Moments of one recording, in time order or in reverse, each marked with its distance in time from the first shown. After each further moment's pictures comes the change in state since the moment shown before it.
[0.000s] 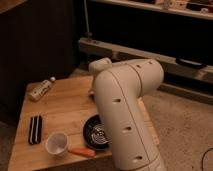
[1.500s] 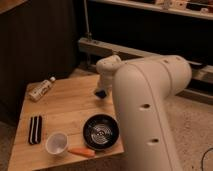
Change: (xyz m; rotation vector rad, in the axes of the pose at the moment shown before) arm 0.018 -0.064 -0.114 -0.045 -0.083 -0.172
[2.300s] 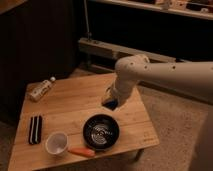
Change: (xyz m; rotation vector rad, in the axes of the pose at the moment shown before) arm 0.170 -0.068 -0.084 -0.136 0.111 -0.241
